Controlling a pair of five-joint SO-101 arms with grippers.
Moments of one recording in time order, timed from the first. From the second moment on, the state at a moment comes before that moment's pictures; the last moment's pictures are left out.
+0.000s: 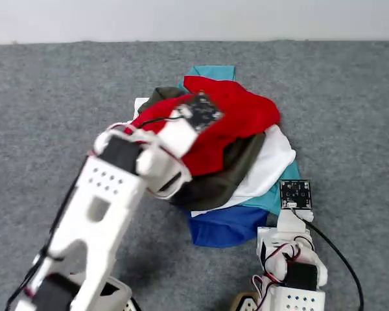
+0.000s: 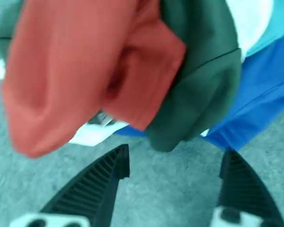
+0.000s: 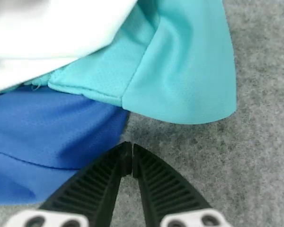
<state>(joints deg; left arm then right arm) 23.4 -16.3 12.2 88.0 -16.4 4.3 -103.1 95.6 74.7 4.5</state>
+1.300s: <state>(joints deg) 6.9 -5.7 7.5 68.3 -16.8 4.3 -103.1 95.6 74.7 4.5</state>
